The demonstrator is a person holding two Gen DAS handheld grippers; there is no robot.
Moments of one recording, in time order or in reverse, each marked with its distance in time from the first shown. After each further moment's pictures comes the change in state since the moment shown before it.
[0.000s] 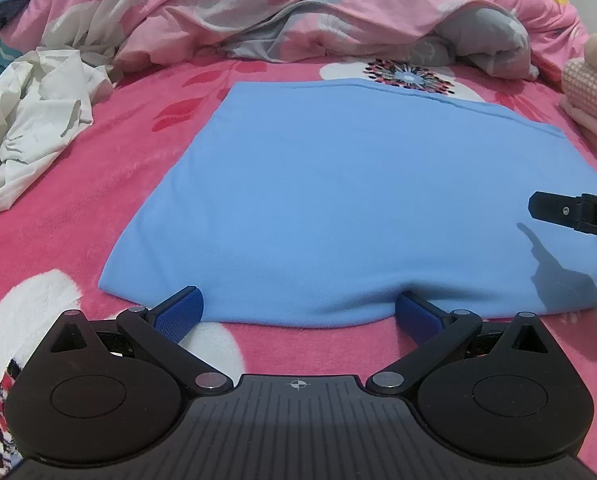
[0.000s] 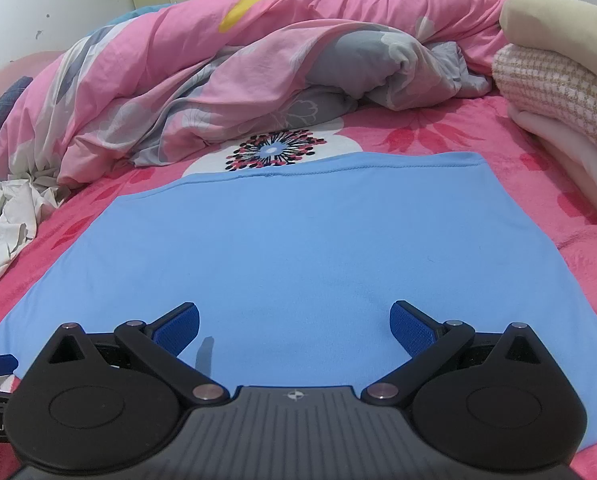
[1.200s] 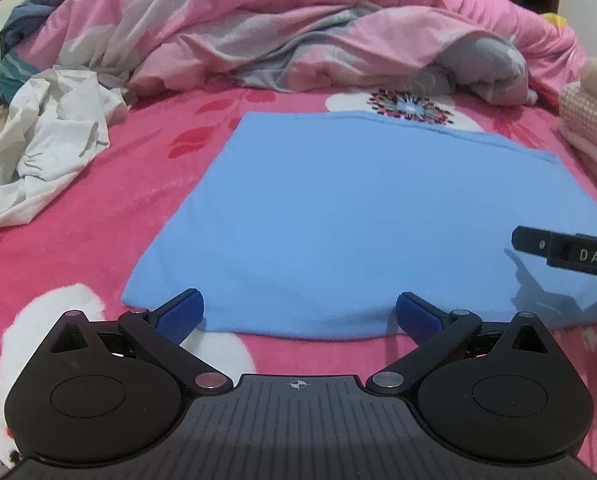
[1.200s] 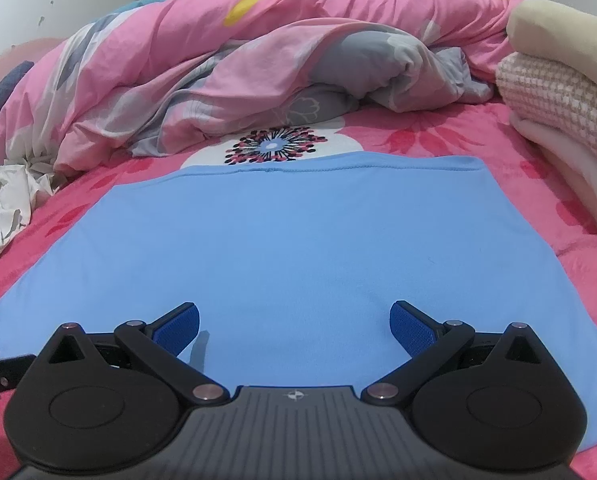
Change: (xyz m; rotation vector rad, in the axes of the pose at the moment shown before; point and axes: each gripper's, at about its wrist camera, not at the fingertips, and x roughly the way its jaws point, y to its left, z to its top) left arm -0.023 0.002 0.006 -0.022 -0.071 0.015; right arm 0.002 0.007 -0.003 -0.045 0.003 -0.028
